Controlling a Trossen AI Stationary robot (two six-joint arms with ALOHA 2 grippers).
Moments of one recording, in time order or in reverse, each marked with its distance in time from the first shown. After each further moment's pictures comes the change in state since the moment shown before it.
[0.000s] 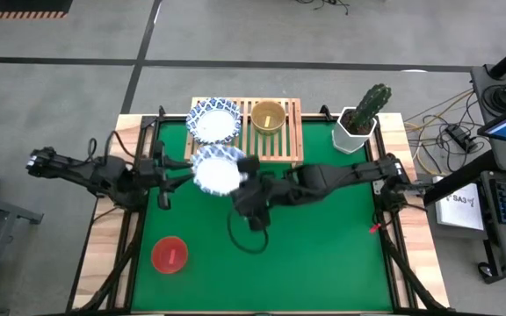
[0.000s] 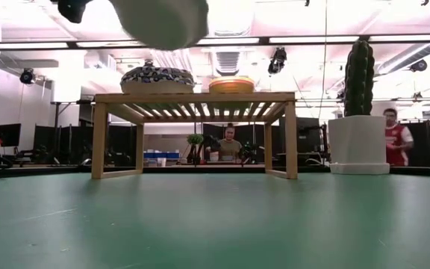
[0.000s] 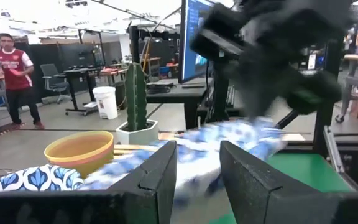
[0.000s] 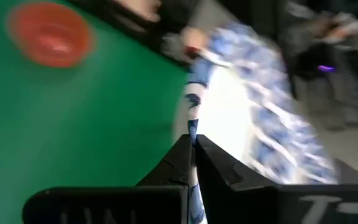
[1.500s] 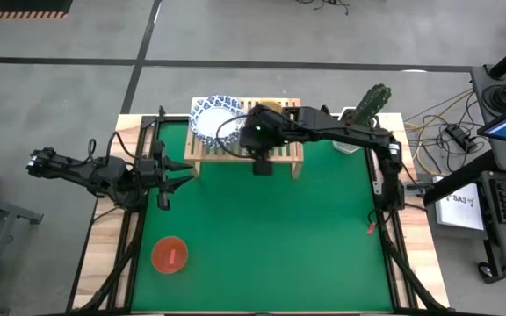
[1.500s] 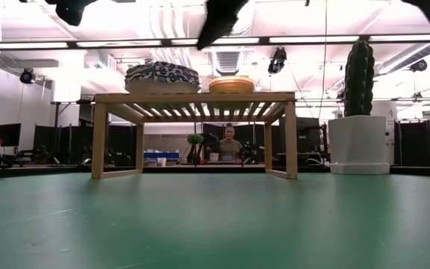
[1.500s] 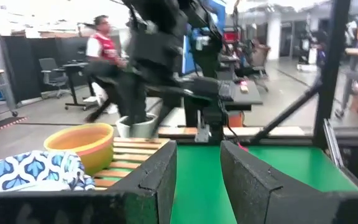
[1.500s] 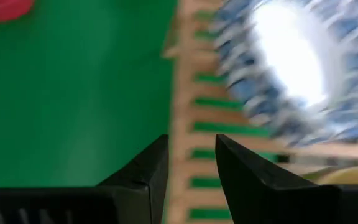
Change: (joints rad) left arm -0.001 -0.012 -0.003 -0.038 -0.004 -0.013; right arm -0.384 -0.009 -0.036 -0.167 -0.357 0.104
